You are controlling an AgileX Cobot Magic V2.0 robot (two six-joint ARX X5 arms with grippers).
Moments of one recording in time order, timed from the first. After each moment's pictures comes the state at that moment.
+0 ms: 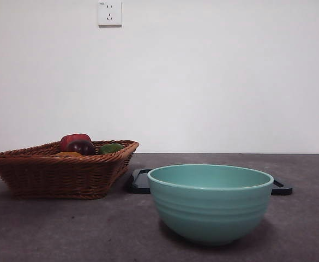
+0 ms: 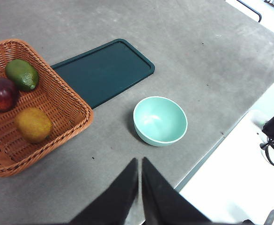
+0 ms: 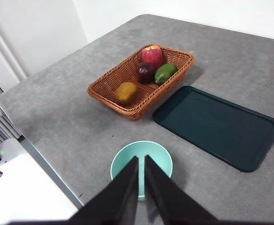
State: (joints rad) left arm -0.53 0.63 1.23 -1.17 0.31 0.01; right arm 0.53 0.40 1.05 -1.03 -0.27 0.10
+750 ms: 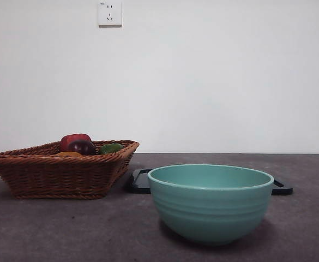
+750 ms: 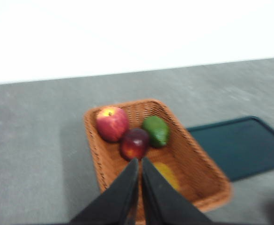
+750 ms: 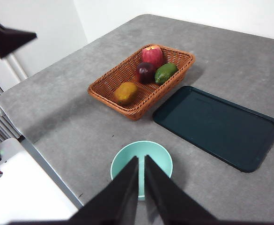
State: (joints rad) left arm -0.02 0.35 0.56 -0.40 0.31 0.04; right arm 0.53 0.40 1.05 -1.03 -0.27 0.10
